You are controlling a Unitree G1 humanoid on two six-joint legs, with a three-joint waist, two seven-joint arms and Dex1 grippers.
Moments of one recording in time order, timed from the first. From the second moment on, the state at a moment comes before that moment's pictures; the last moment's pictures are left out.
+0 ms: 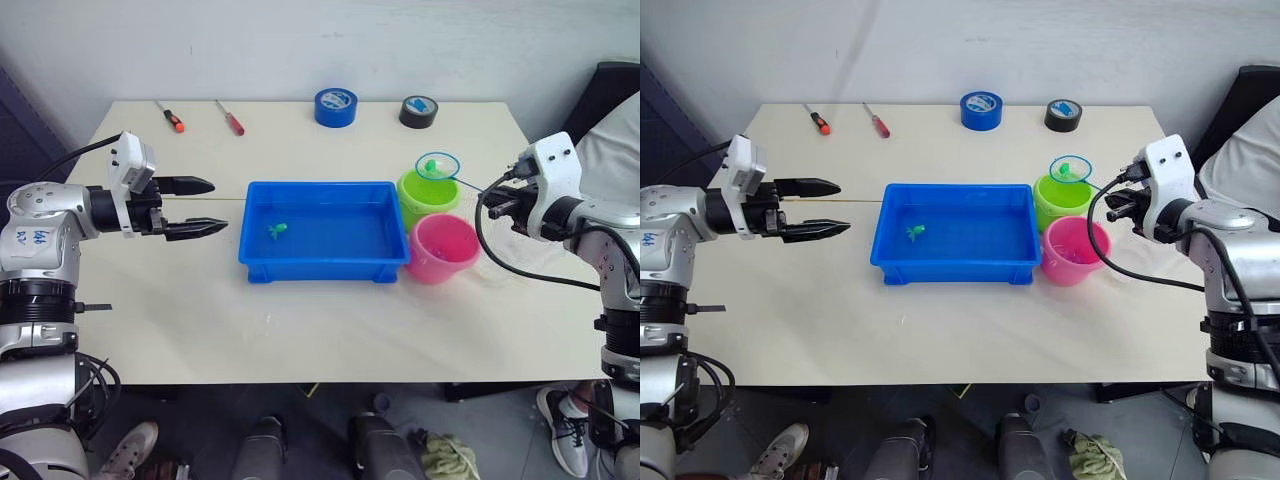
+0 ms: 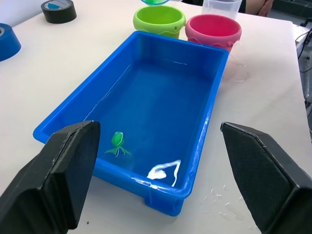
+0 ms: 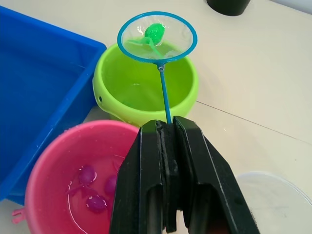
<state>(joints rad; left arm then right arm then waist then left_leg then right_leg) -0.81 0.84 0.09 0.49 -0.34 0.28 -1.30 -0.68 -0.78 -0.15 -0.03 0.29 0.95 0.56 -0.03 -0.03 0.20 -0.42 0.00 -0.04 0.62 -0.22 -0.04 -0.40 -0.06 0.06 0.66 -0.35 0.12</state>
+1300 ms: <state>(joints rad) -0.82 0.83 0.09 0.49 -0.32 0.28 -1.31 -0.47 -1.08 0.31 -0.03 -0.86 0.08 0.33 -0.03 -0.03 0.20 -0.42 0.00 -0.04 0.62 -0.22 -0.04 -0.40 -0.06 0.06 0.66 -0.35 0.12</state>
